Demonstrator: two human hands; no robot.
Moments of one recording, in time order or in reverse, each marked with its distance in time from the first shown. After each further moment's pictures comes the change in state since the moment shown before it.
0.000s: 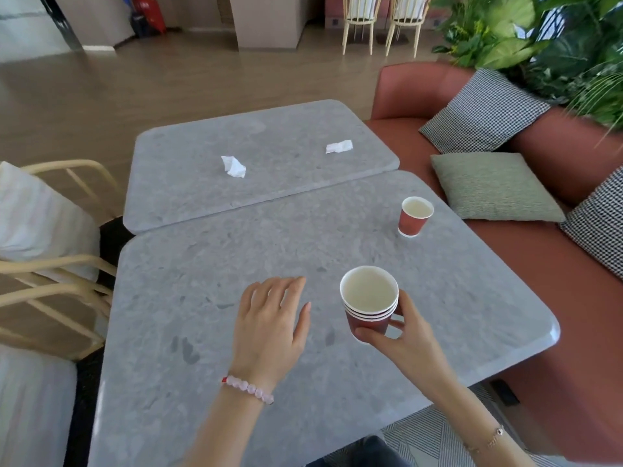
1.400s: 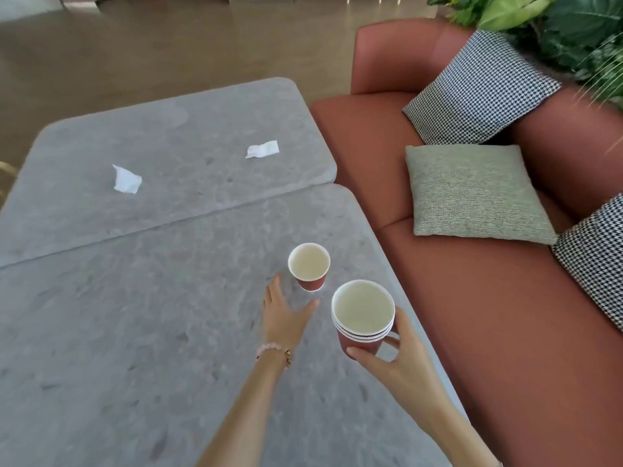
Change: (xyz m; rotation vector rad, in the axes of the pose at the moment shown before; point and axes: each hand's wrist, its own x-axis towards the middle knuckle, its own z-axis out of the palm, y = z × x) left_hand 0.199 0.158 0.299 -0.555 -0.269 -0.865; right_hand 0.190 0.108 -0.229 0.113 -0.101 0.159
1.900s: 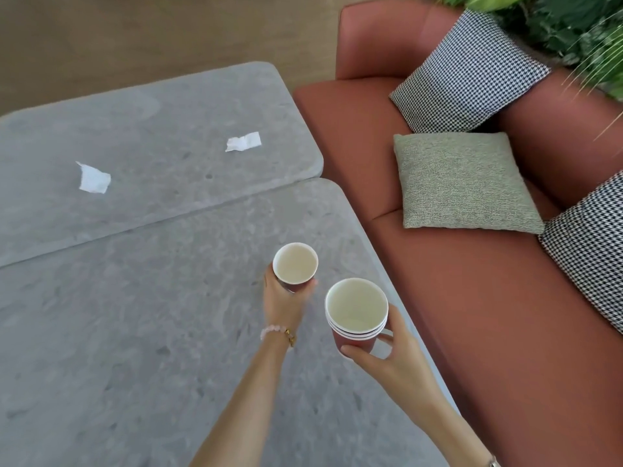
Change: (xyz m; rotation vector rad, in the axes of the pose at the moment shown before) left_hand 0.036 0.024 0.027 -0.482 0.058 -0.053; right_hand 0.021 0.001 -0.001 -0.023 0.020 0.040
